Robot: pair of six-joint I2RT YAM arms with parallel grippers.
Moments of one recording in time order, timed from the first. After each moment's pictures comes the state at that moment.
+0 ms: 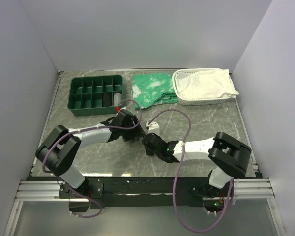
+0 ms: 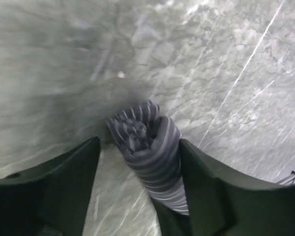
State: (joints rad) left arm -0.67 1.60 0.79 -0.04 0.03 -1.00; right arm 1.07 1.61 0.70 0.07 0.43 0.62
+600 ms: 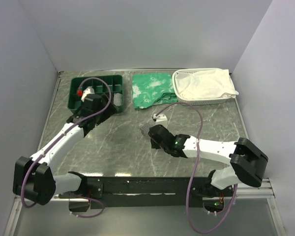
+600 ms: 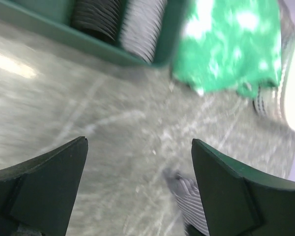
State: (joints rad) left arm -0.36 1.23 0.88 -0.30 -0.14 -0.88; right arm 1.01 1.40 0.75 -0.17 0.43 0.63
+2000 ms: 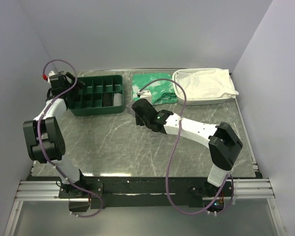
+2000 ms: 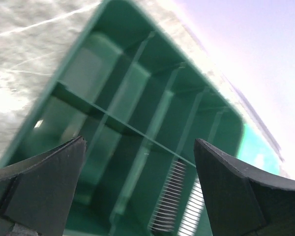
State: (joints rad) left arm 0.20 1.69 1.19 0.01 0.07 -0.73; right arm 0.91 1.72 1.30 -0.32 0.42 0.53
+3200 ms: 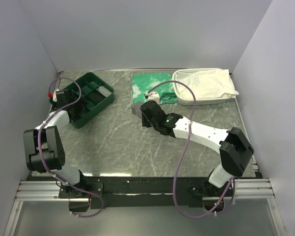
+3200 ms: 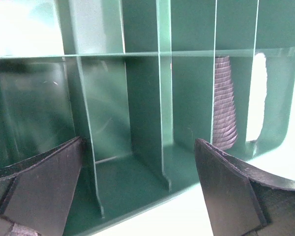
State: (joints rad) left arm 0.18 1.59 0.95 -0.08 0.00 -0.77; right arm 0.89 1.59 1.17 -0.28 0.40 0.52
